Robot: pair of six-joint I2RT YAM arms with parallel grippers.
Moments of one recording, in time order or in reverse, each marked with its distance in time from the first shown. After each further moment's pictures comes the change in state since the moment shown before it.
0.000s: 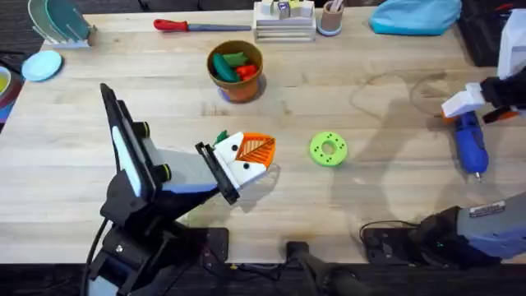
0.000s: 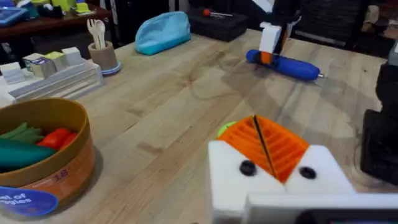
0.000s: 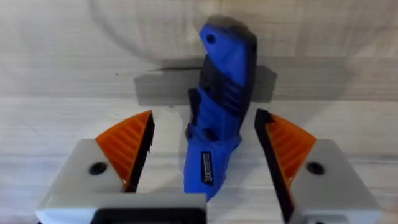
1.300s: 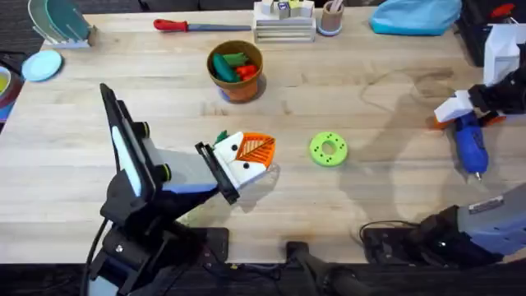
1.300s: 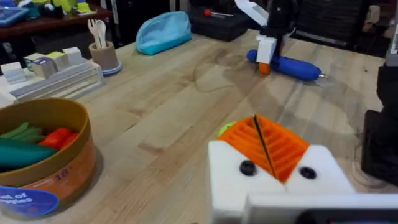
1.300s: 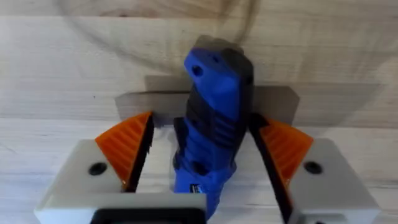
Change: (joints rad) left arm 0.000 0.000 0.000 0.000 -0.003 0.000; right arm -0.005 0.119 0.009 0.059 0.018 -0.018
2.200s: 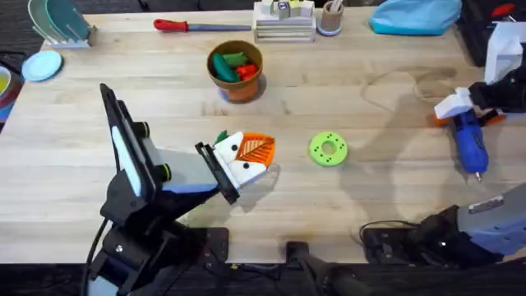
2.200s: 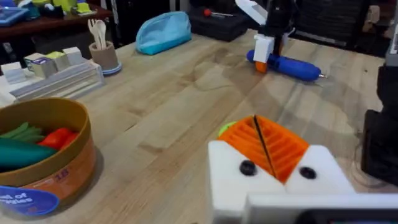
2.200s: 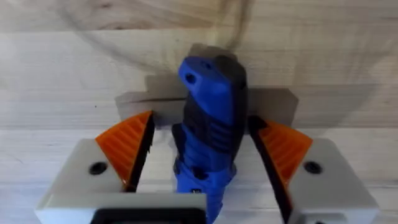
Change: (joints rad) left arm 0.000 0.000 0.000 0.000 0.000 0.000; right arm 0.000 0.003 0.009 0.015 -0.012 0.046
